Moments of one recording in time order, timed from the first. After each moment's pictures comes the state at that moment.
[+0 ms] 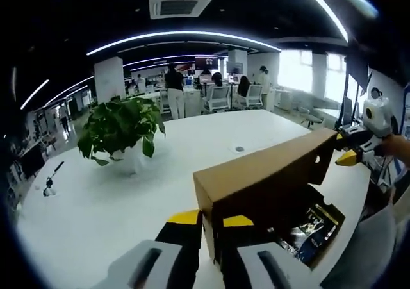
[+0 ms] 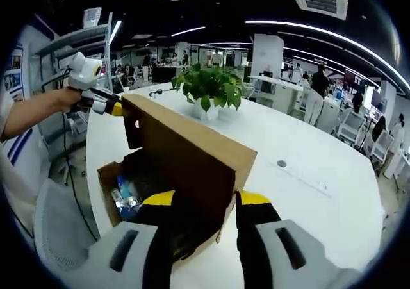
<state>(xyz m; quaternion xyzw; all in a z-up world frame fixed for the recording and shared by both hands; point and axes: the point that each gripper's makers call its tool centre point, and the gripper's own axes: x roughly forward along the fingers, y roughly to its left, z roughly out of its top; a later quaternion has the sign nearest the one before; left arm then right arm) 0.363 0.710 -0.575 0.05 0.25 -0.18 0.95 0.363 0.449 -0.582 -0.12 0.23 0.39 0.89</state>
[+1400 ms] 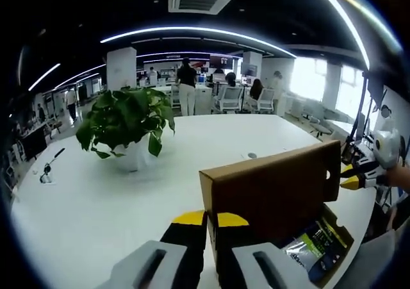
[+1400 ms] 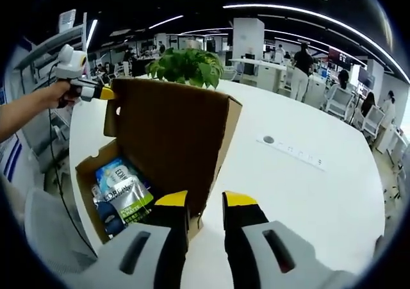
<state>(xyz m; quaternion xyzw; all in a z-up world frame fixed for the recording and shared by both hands) 0.415 0.718 -0.587 0.01 0.26 -0.15 0.95 0.388 0.420 -0.633 -0.10 0.29 0.33 0.89</state>
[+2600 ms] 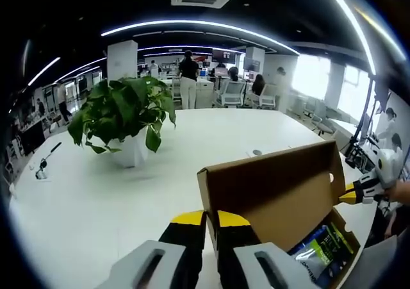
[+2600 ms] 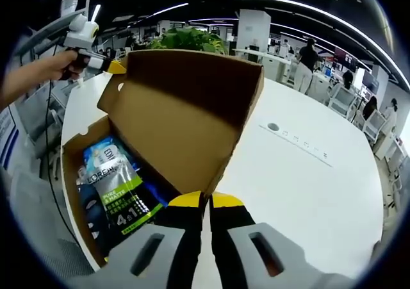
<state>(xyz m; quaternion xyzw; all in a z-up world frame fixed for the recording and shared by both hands) 0.444 0.721 -0.608 0.00 0.28 -0.15 0.95 0.394 0.427 -0.673 -0.14 0.31 0.33 0.88</state>
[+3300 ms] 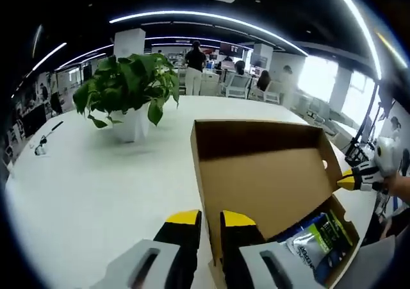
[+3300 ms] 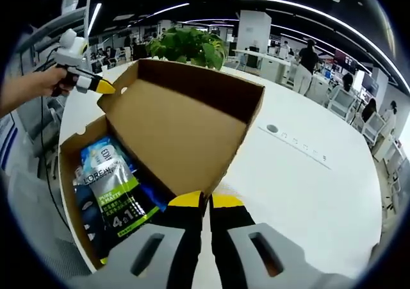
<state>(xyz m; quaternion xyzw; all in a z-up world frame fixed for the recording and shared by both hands) 0.400 0.715 -0.651 -0.03 0.31 -0.14 0.94 0.401 0.427 -0.674 -0.15 0.30 0.33 0.88</state>
